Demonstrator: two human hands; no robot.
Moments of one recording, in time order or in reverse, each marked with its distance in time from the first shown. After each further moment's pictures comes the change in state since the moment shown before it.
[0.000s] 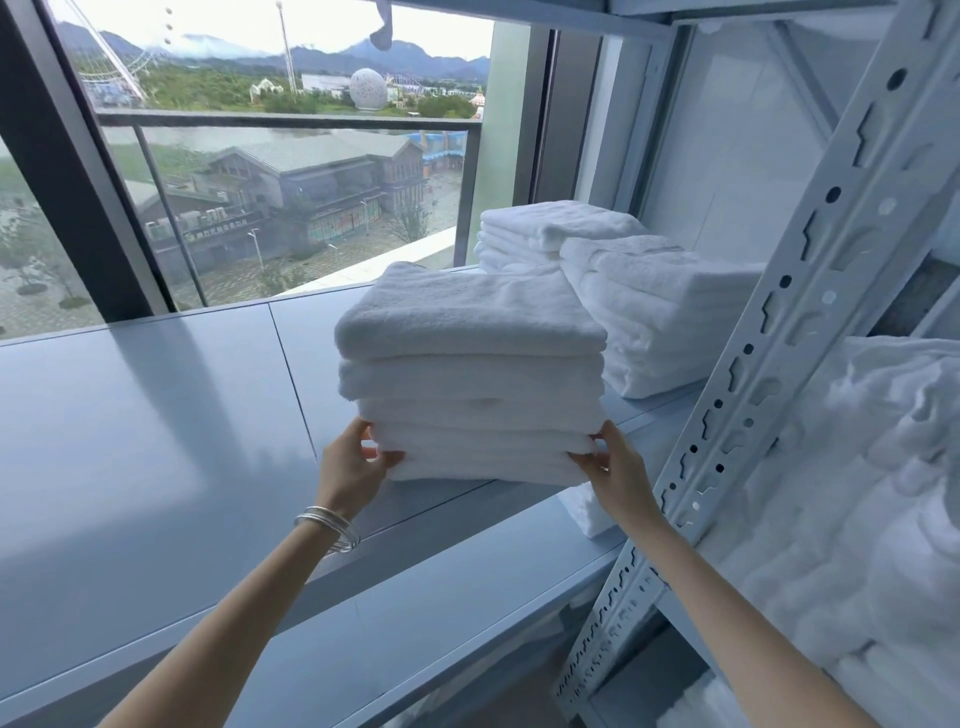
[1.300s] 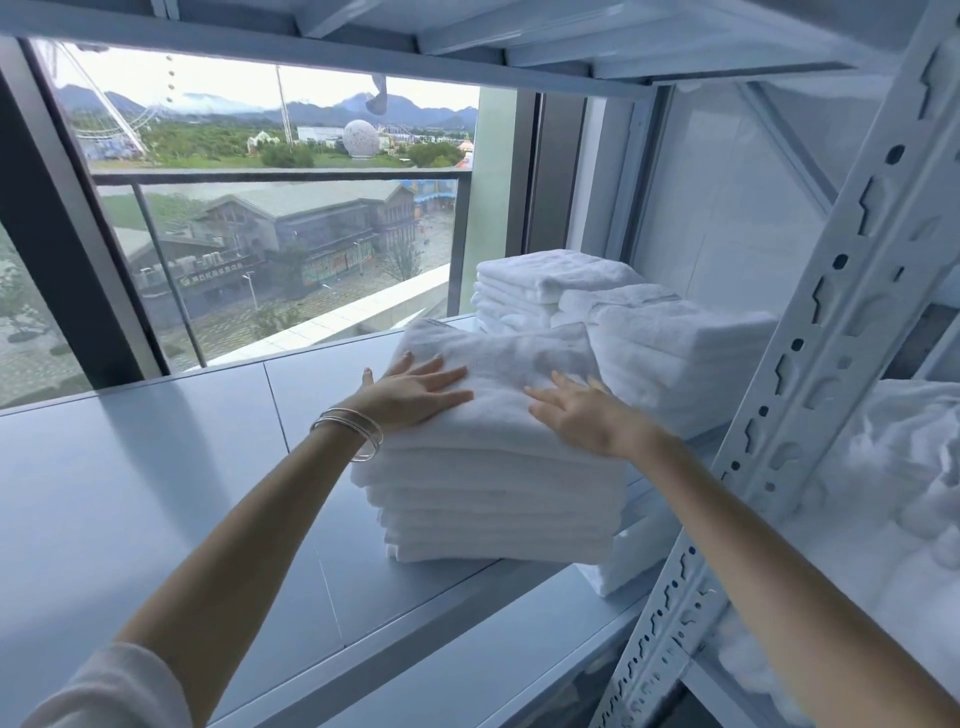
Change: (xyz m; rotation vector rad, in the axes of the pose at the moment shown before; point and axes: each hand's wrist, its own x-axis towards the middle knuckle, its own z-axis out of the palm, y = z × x) left_hand 0.119 0.122 -0.012 0.842 -0.617 0.255; right_hand 0.109 -0.109 -0.022 -0.670 -0.477 0.060
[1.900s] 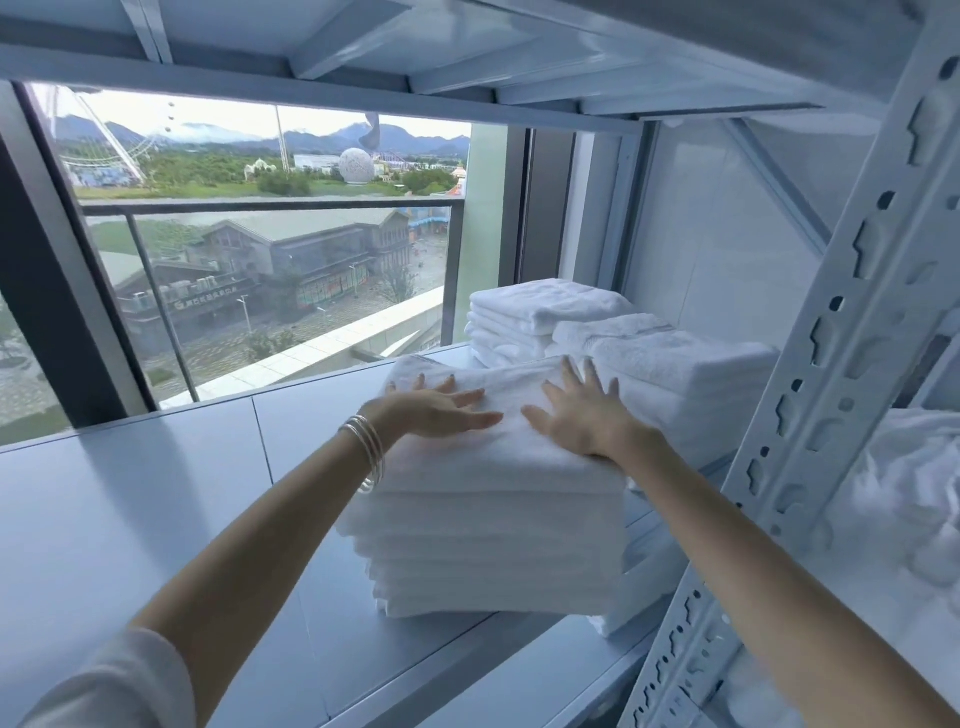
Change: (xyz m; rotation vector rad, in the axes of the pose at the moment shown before) left_hand 0.040 0.026 -0.018 0.100 -0.099 -0.042; right_hand 0.037 0.000 -0.026 -0.172 0.094 0.048
